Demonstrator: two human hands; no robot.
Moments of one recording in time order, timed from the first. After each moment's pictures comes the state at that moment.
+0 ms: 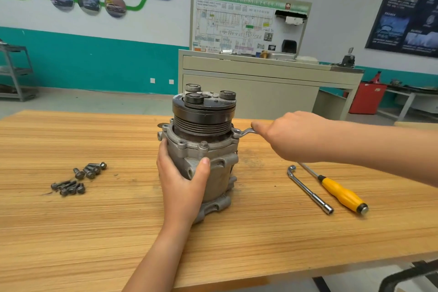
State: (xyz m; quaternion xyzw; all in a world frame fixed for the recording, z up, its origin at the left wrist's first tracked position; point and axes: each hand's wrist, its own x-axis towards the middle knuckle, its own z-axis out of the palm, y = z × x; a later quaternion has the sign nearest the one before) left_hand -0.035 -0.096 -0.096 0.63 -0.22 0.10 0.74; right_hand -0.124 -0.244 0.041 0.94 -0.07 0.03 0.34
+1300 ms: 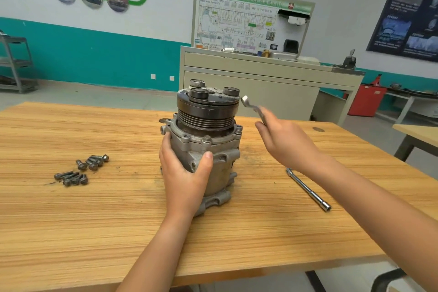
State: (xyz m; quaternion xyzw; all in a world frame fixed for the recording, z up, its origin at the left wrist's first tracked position) left_hand -0.033 -0.098 -0.097 0.64 -0.22 0.12 0.73; right_hand -0.116 -0.252 -0.005 0.95 -0.07 0.29 0.03
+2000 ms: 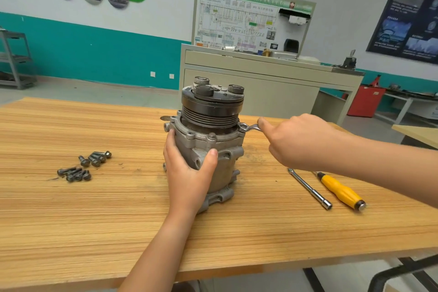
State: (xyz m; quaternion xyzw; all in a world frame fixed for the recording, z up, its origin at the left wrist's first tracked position) left_hand -0.033 -0.098 -0.098 0.62 -0.22 0.10 0.74; right_hand -0.135 -0.228 0.029 0.92 -0.08 0.06 0.37
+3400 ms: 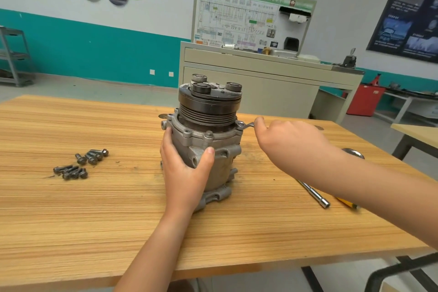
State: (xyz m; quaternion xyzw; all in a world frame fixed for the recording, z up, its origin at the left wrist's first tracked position) left_hand -0.030 -0.099 -0.101 0.62 -0.23 0.11 0.74; right_hand -0.136 -0.215 0.013 0.92 -0.10 0.09 0.38
